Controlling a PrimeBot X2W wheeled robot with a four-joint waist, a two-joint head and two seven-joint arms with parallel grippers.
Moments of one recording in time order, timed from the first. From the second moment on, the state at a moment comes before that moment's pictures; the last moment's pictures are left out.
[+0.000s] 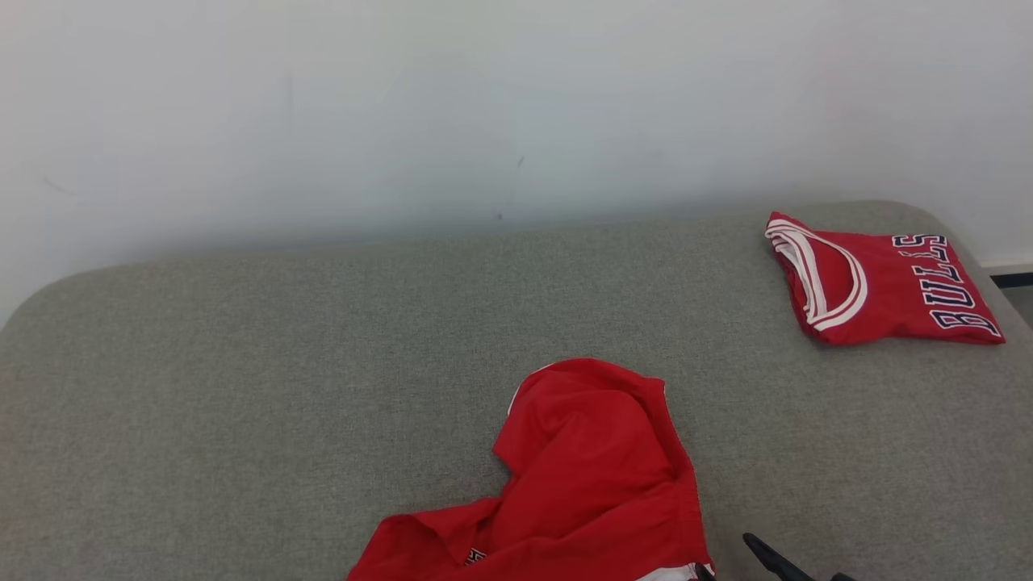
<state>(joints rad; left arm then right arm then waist) 0.11 0.34 -0.28 0.33 -0.30 -0.13 -0.26 0.10 -0.40 0.35 0.29 0.24 0.13 -0.25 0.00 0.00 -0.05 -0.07</state>
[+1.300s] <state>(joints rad) -0.14 0.44 -0.63 0.52 -0.58 -0.13 -0.26 -0.14 -0.49 0.70 0.39 0.42 0.13 -0.26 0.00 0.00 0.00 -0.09</state>
